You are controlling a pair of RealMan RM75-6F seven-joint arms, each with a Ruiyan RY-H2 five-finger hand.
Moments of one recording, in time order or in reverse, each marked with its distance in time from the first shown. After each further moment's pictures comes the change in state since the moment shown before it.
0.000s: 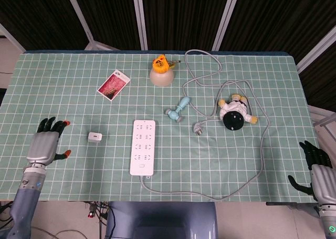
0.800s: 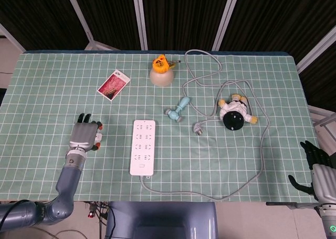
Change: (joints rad) left arm -0.312 -0.228 -0.046 0.087 -0.436 -0.022 0.353; right arm 0.002 0.005 0.002 -0.003 0.010 -0.010 0.021
